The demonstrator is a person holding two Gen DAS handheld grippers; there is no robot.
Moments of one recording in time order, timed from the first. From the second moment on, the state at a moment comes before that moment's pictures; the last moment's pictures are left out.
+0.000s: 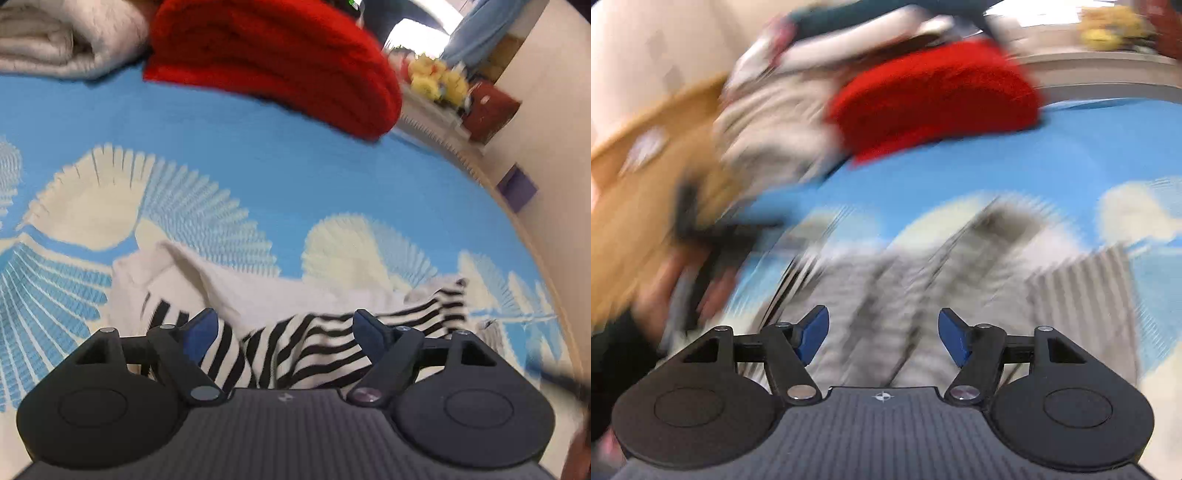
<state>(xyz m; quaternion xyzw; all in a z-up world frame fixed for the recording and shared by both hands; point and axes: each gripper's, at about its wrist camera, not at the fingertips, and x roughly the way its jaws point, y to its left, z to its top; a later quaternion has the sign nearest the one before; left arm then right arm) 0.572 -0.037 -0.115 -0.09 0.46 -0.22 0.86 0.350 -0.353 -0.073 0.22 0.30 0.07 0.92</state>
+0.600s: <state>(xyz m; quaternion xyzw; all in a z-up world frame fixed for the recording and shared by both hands) 0.567 -0.038 -0.110 -0.06 0.38 -0.21 0.90 0.429 -0.408 -0.144 0.32 0.33 -0.11 0.88</state>
